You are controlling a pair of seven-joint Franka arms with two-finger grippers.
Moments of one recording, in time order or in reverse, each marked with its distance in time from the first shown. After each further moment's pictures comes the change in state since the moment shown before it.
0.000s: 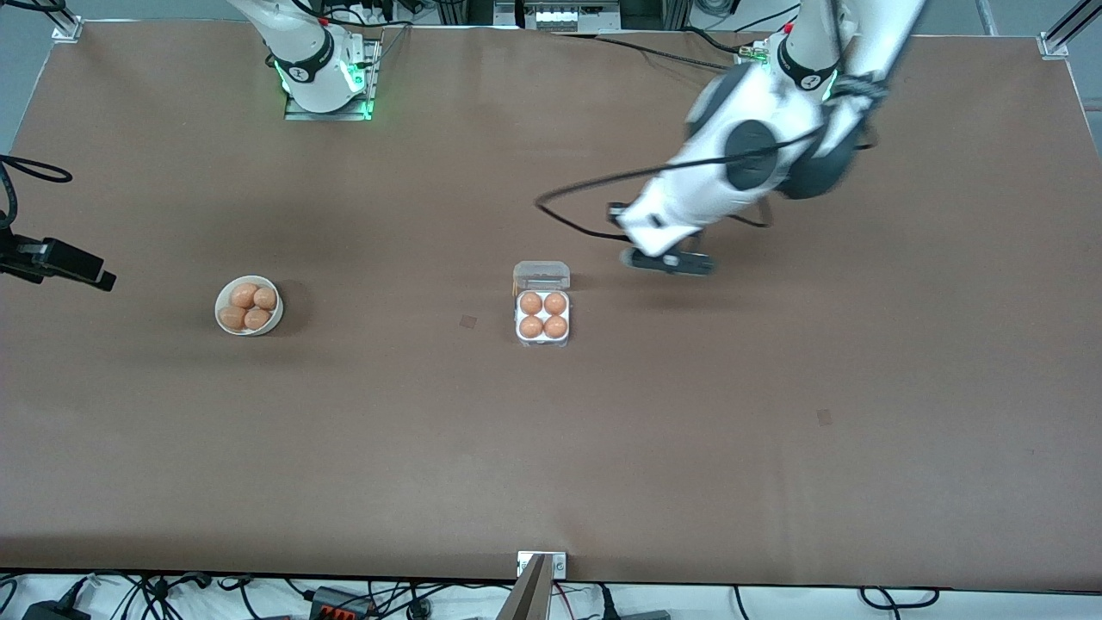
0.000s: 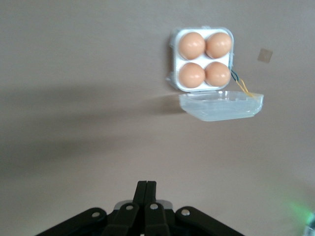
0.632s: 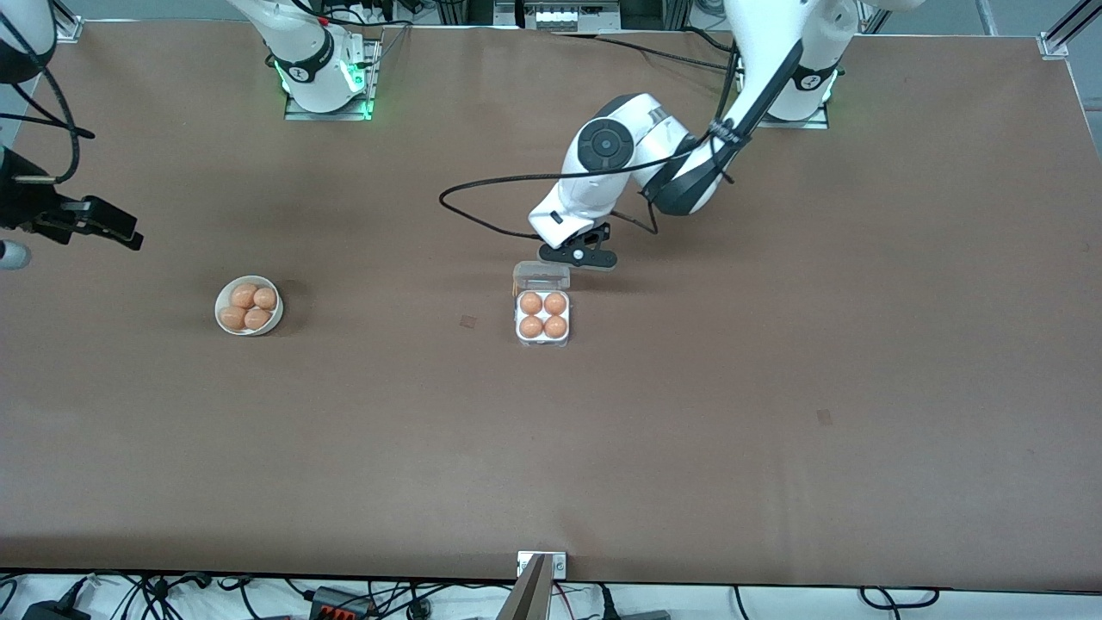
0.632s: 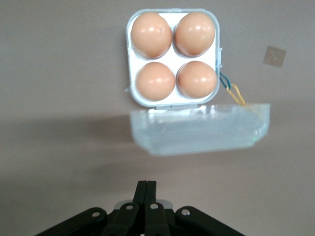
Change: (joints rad) left arm -0.177 0.210 0.001 0.000 0.242 0.327 -0.291; right arm 0.012 -0.209 0.015 -0.328 -0.039 0.120 0.000
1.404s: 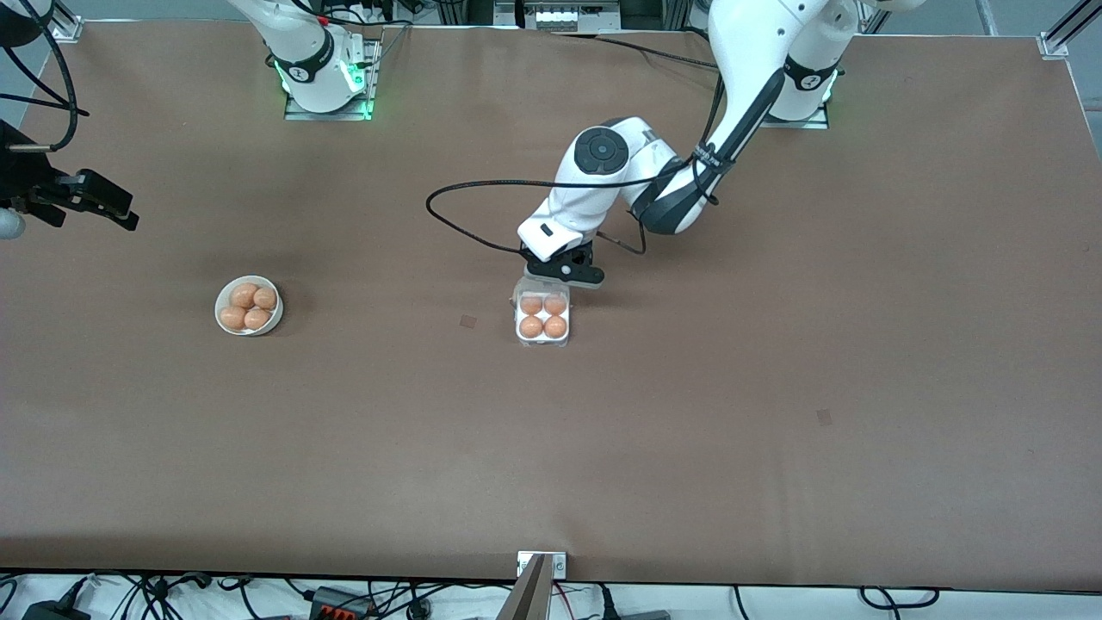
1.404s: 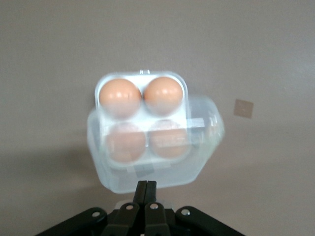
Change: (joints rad) left arm -0.002 0.080 0.021 0.042 0.147 0.205 -0.028; right arm 0.000 -0.062 0.000 -0.029 -0.001 -0.001 -0.045
